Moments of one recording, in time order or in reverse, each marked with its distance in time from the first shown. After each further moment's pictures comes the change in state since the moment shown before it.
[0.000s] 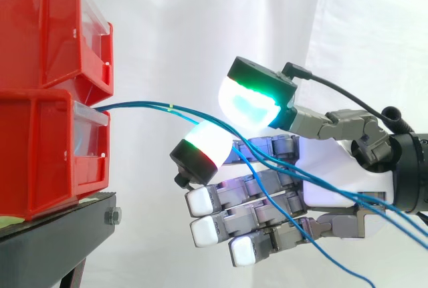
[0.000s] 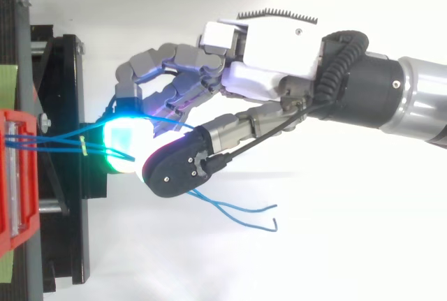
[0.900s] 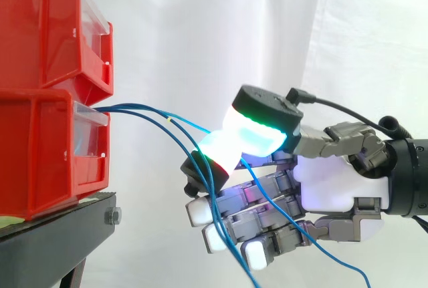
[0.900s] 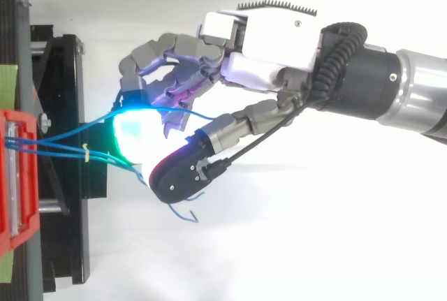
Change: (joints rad) arm -0.011 -0.006 0.000 0.007 0.004 -0.048
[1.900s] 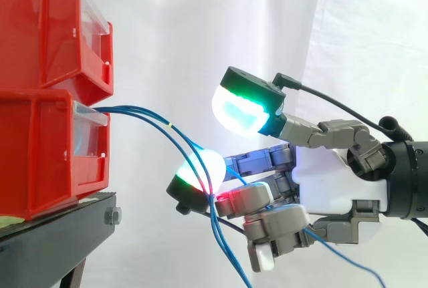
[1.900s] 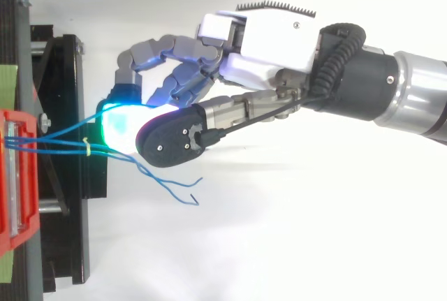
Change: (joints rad) arm 0.003 -0.005 0.000 0.012 0.013 -0.026
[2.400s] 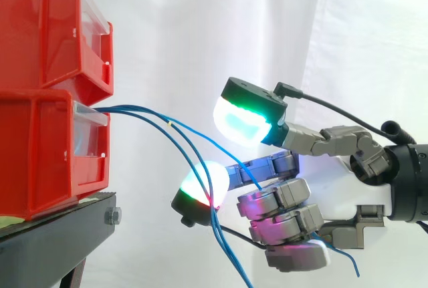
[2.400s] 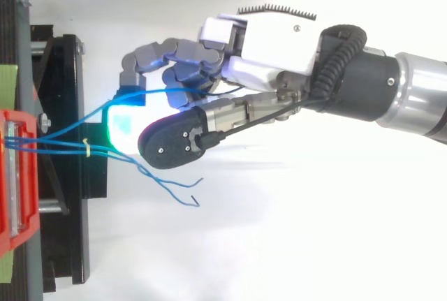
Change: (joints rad) arm 0.000 0.003 0.000 -0.034 0.000 -0.011
